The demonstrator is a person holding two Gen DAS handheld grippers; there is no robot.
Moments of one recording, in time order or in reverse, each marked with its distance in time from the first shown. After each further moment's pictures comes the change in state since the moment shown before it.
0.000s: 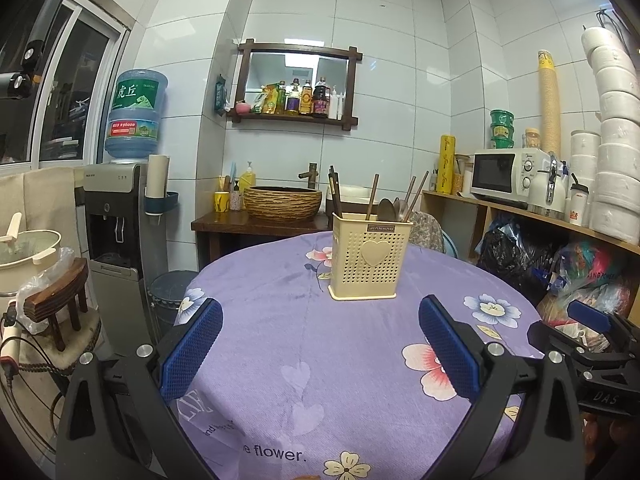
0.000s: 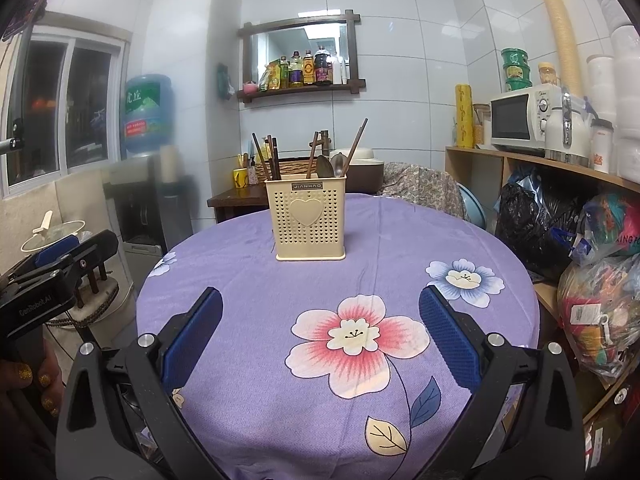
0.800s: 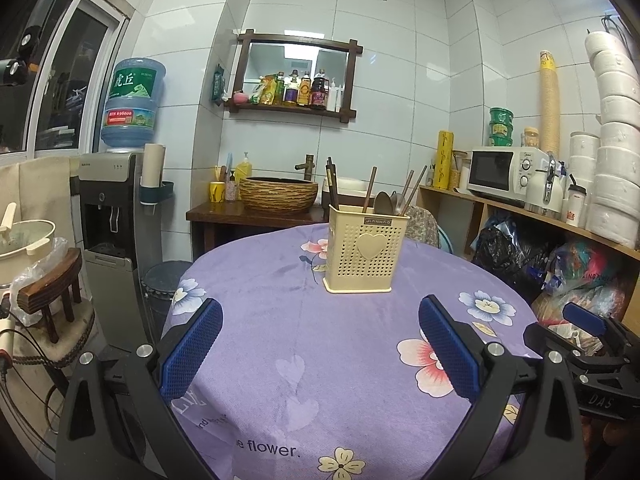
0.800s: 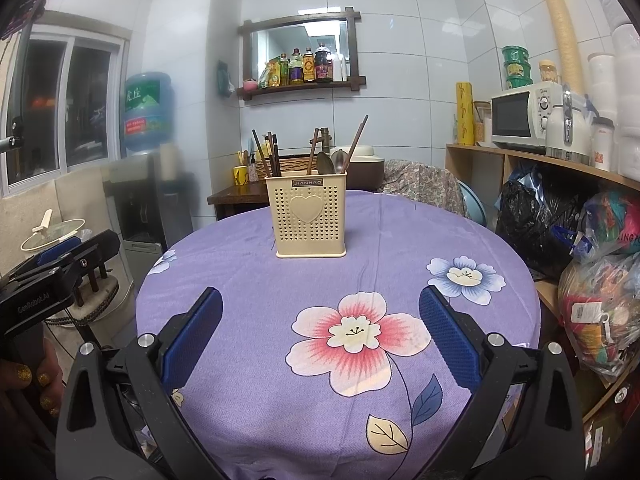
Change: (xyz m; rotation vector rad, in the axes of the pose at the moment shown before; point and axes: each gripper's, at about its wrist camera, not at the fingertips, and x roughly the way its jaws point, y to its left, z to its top) left arm 0.005 0.006 0.000 -0.023 0.035 -0.026; right arm 0.002 0.000 -0.005 0.003 0.009 0.003
